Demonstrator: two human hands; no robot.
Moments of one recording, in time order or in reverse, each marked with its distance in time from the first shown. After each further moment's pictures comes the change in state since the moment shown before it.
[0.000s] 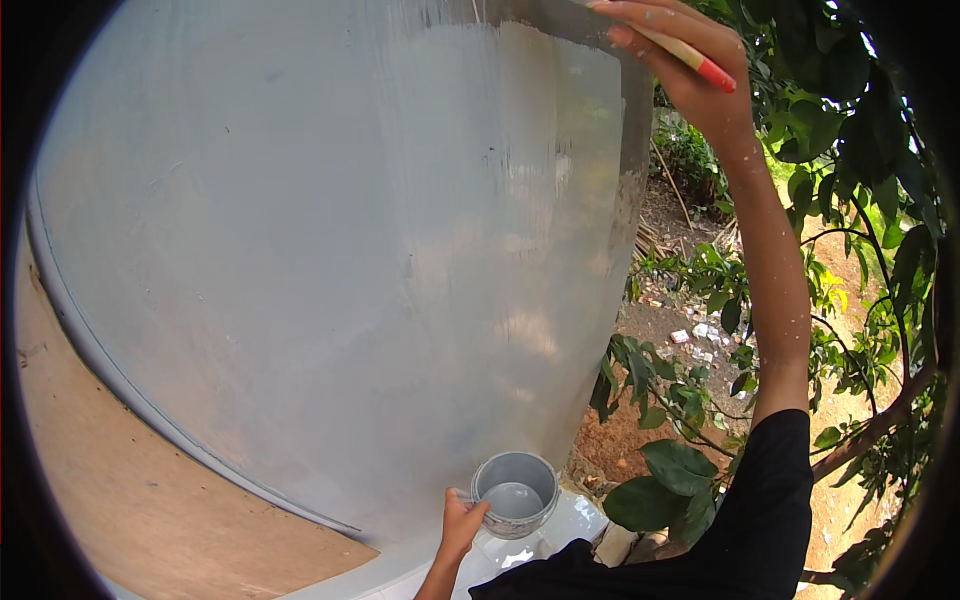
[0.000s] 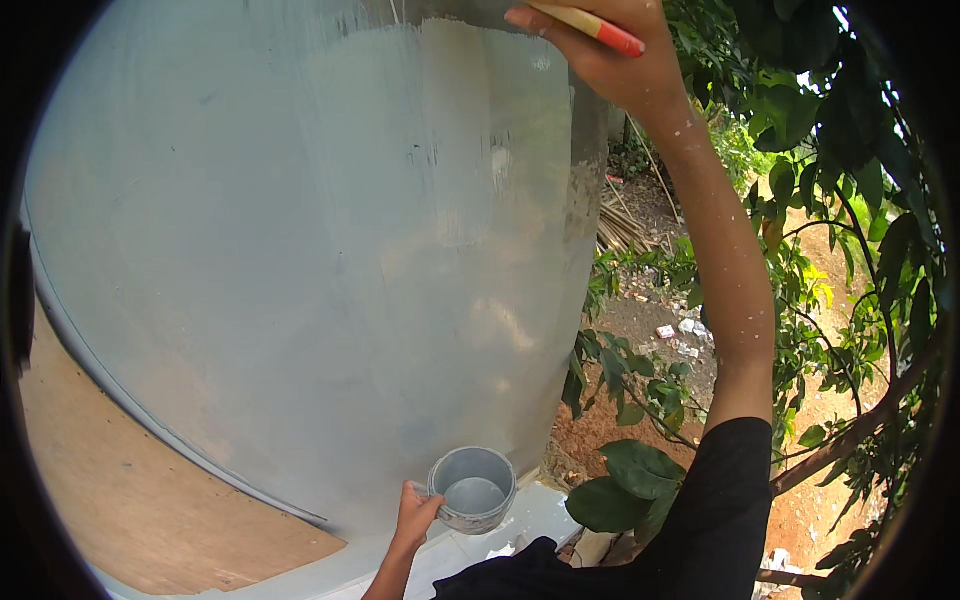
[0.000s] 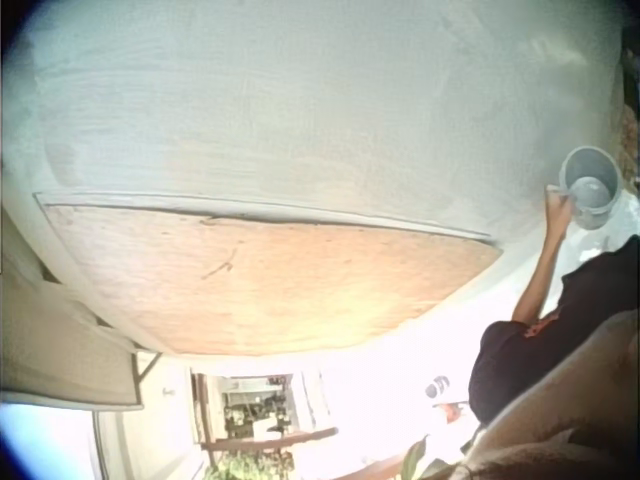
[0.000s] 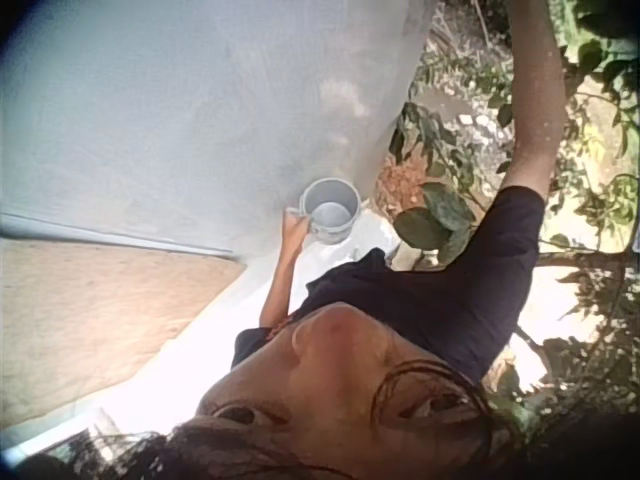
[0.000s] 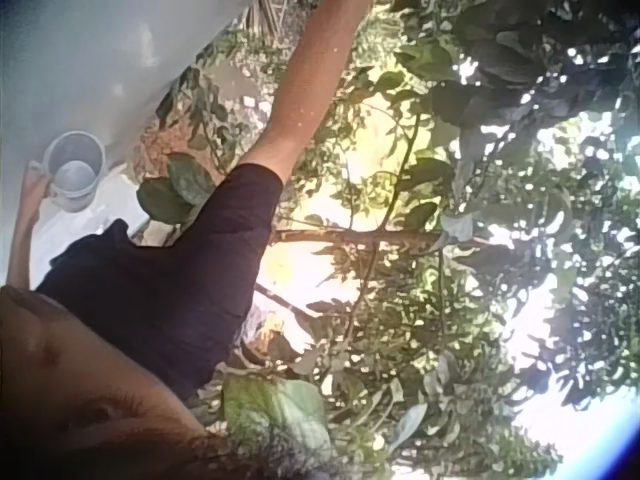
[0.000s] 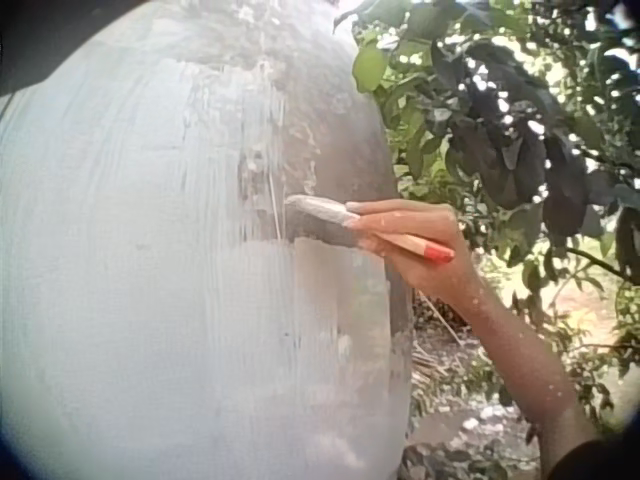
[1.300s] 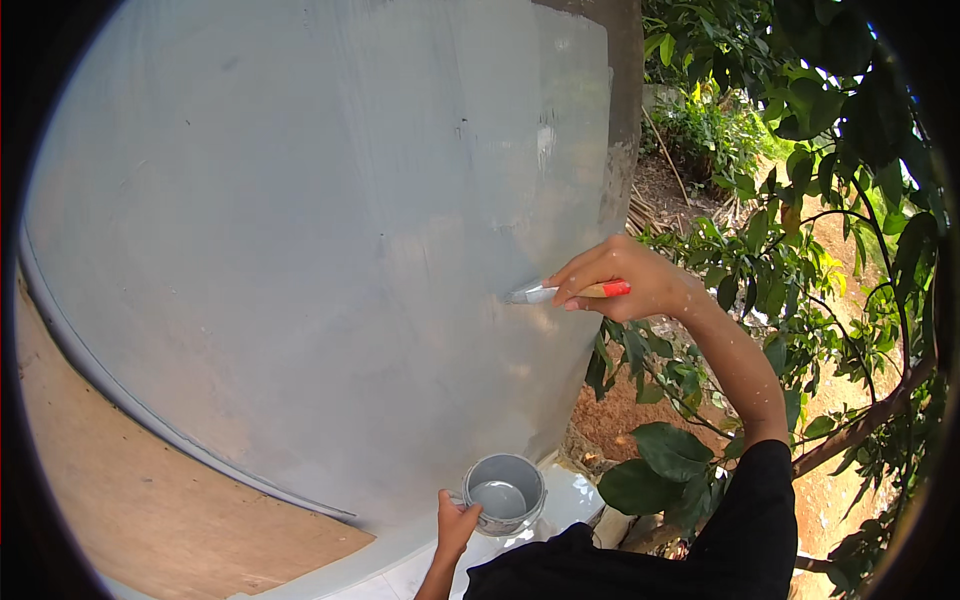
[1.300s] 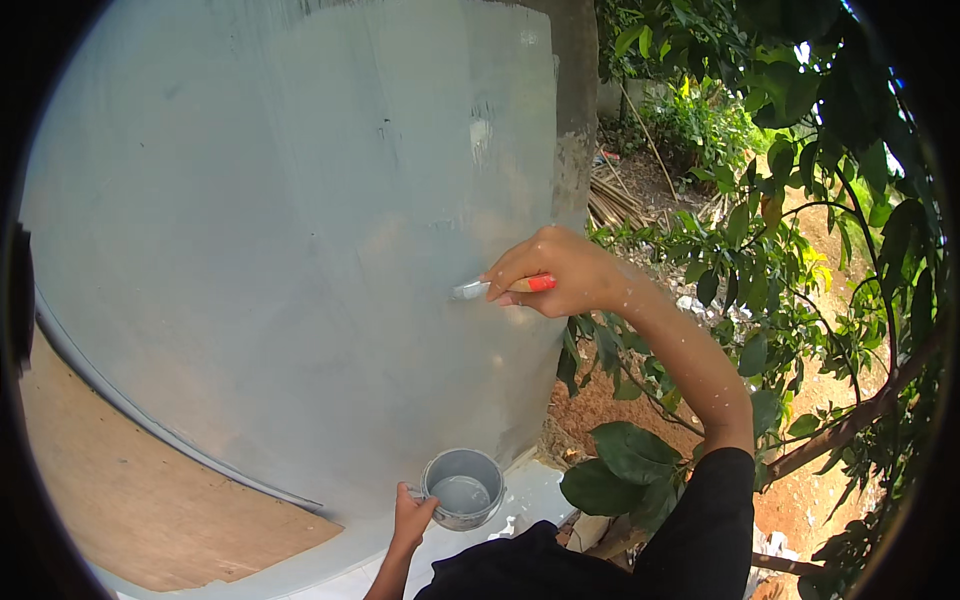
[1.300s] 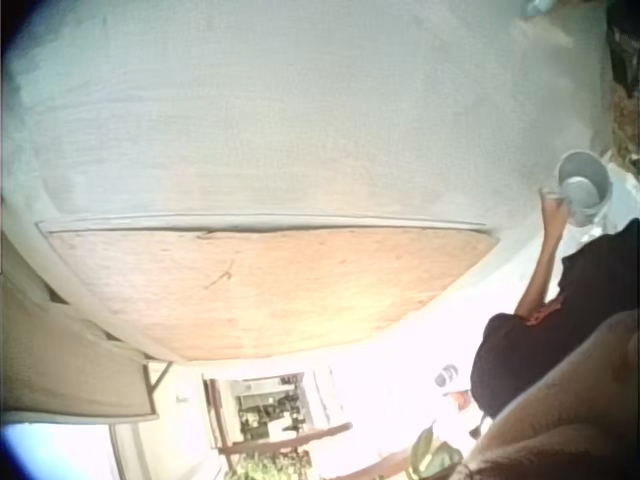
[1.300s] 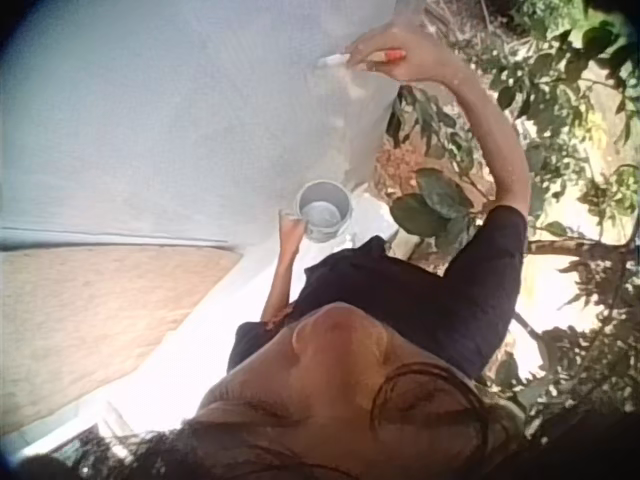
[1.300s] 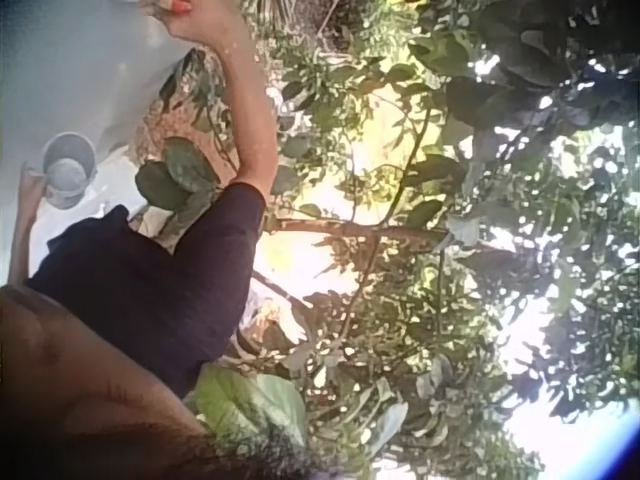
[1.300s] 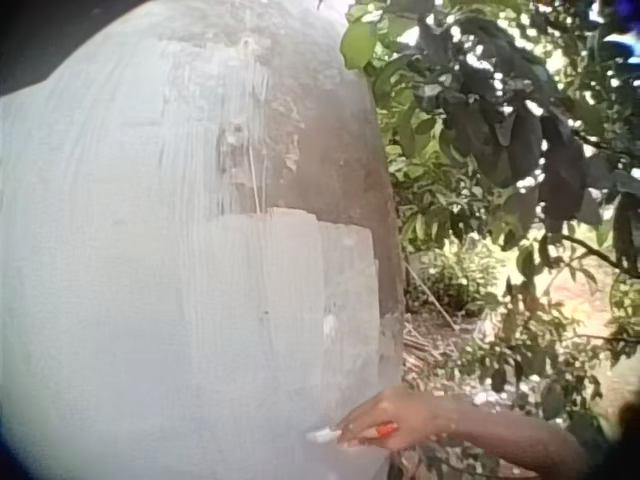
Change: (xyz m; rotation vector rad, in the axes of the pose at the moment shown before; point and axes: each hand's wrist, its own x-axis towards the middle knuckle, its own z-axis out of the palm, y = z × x) left_hand -0.025 -0.037 -0.006 0.129 0.070 0.001; right_hand -0.162 -0.090 0.036 0.690 -0.738 0.483
